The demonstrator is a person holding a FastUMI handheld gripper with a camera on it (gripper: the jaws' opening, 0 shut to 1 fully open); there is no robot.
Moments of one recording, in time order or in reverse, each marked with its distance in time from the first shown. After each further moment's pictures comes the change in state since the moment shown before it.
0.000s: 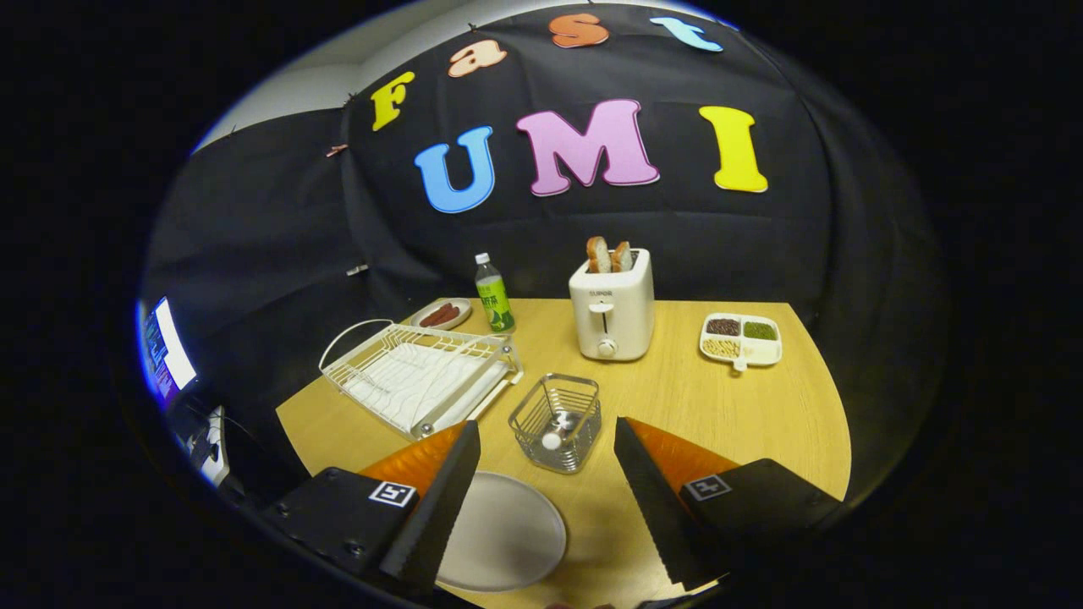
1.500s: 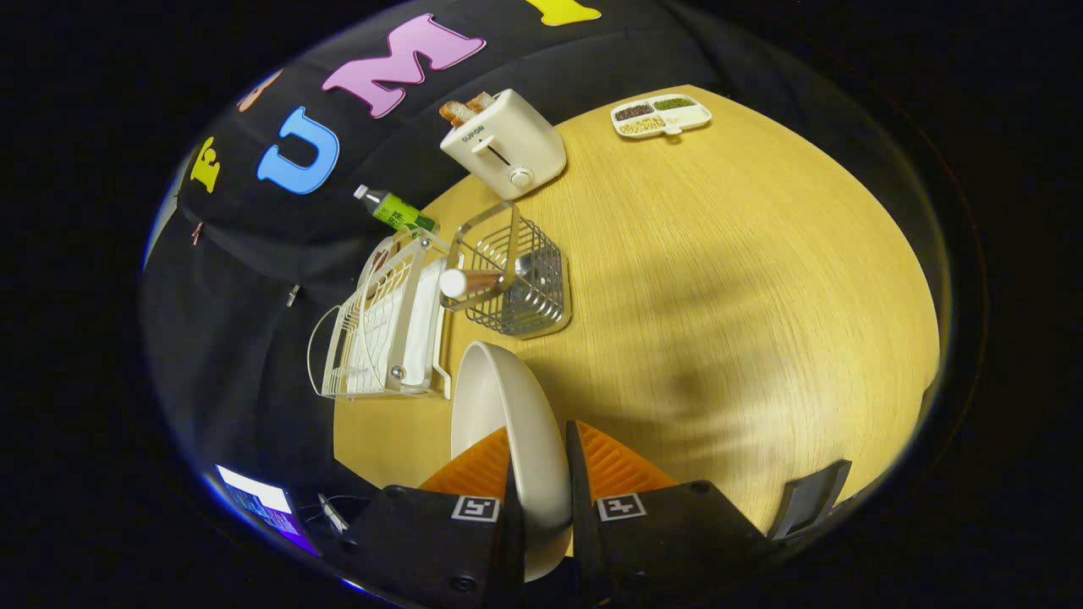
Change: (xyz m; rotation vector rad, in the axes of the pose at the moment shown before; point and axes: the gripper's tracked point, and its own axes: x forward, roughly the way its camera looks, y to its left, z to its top) arm -0.008 0.004 -0.151 0.608 0.510 -0.115
